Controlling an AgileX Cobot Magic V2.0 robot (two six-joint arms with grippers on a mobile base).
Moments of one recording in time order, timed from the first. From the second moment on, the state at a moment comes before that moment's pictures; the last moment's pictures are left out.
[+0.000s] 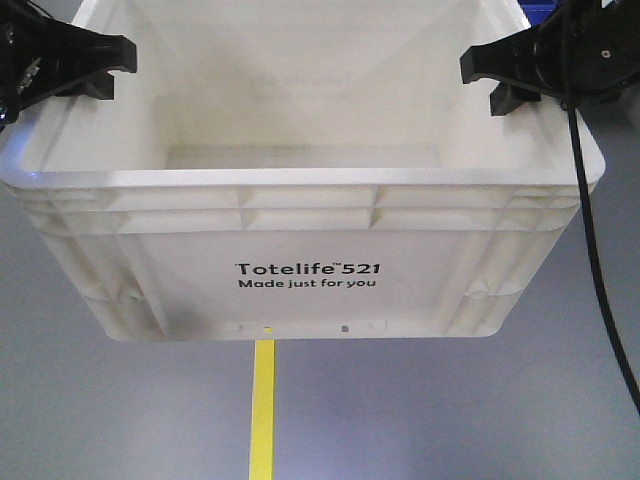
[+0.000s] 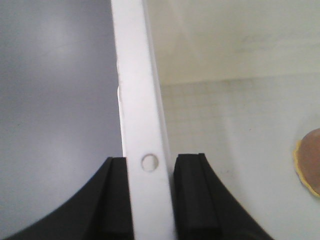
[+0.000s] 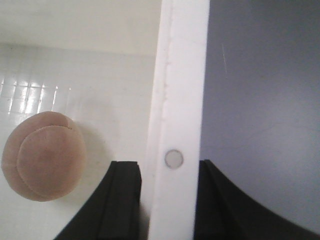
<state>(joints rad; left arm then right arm) -0.30 1.36 -1.41 0.11 0.95 -0.32 0.32 1.48 -1.54 -0.07 1.11 0.24</state>
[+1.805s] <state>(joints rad) -0.30 1.36 -1.41 0.11 0.95 -0.32 0.32 1.48 -1.54 -0.08 1.11 0.24</state>
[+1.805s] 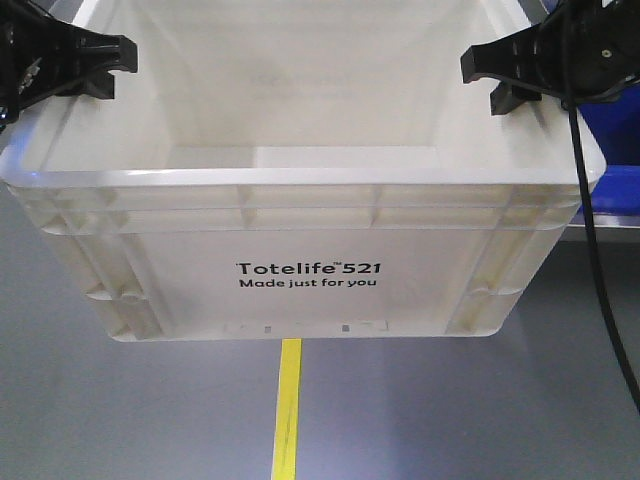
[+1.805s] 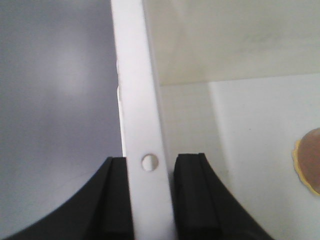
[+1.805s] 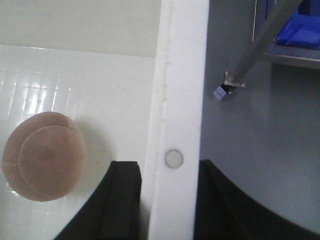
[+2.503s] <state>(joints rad) -0.30 1.36 -1.41 0.11 0.95 -0.32 0.32 1.48 -1.54 -0.07 1.11 0.24</state>
